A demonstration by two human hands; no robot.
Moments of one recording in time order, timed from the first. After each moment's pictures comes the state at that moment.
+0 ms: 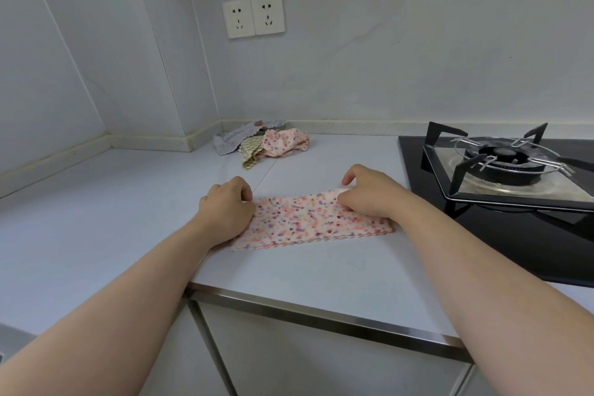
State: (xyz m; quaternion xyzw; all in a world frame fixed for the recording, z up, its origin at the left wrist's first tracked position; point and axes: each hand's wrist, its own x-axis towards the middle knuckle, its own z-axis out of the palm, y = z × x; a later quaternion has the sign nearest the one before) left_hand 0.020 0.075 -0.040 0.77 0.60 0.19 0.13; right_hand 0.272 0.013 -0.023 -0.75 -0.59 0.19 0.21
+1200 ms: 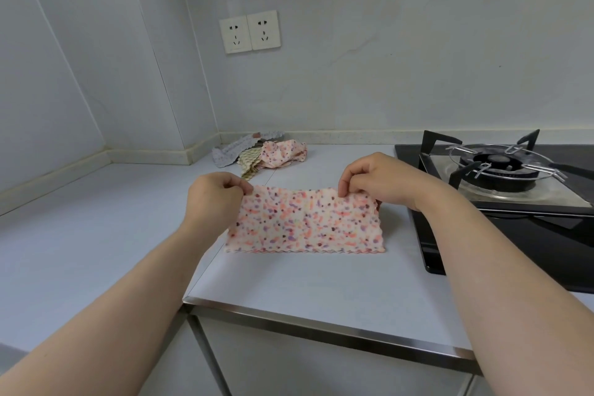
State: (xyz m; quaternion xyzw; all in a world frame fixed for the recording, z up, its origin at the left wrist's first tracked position) left_hand 0.027 0.065 -0.010 0.63 0.59 0.44 0.27; right_hand 0.290 -0.003 0.016 -0.64 -0.66 0.26 0.30
